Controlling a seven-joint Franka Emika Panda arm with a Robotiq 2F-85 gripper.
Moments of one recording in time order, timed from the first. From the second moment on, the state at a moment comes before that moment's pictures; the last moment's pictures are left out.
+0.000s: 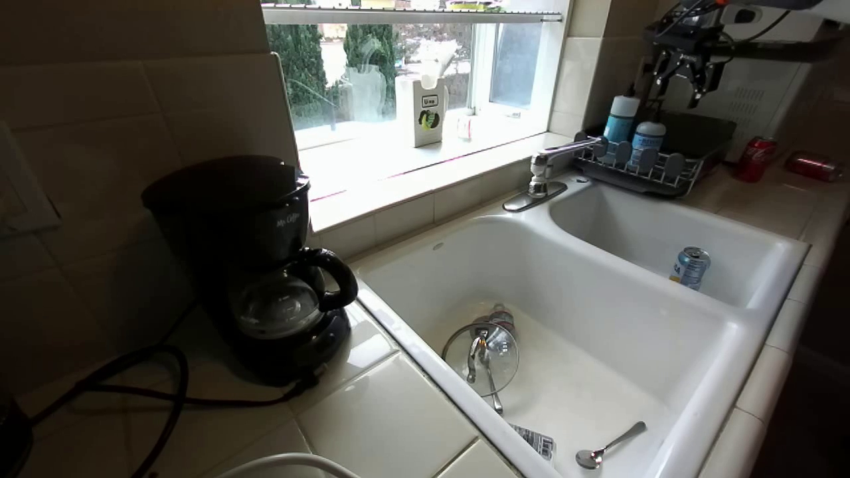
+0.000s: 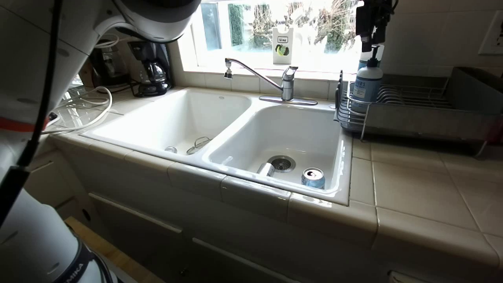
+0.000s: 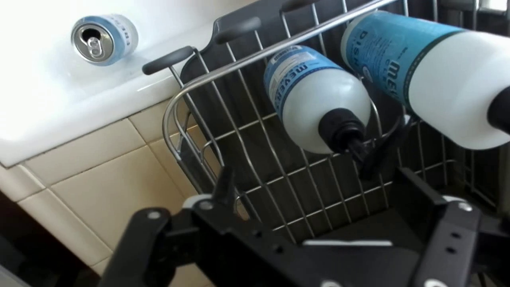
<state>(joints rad) -0.33 0.76 -0.37 -0.67 0.11 1.61 1.31</state>
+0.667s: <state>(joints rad) -0.33 0.79 -0.38 -0.64 0.12 1.58 1.65</state>
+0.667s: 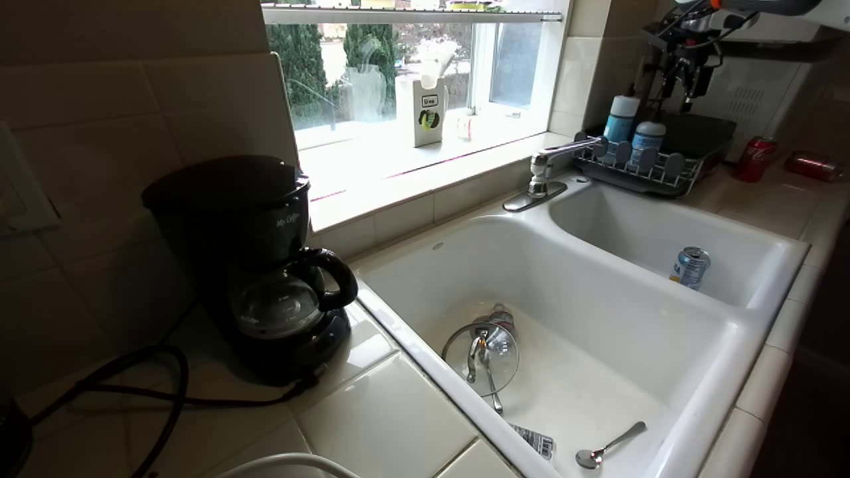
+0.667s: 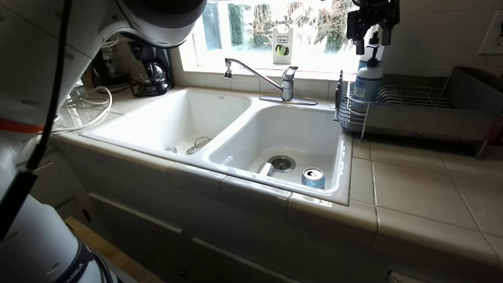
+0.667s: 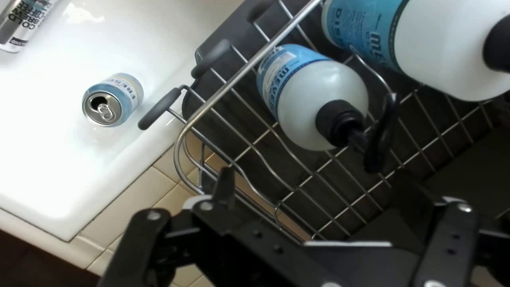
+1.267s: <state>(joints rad) -0.33 0.80 -0.36 -0.63 0.13 1.58 1.63</state>
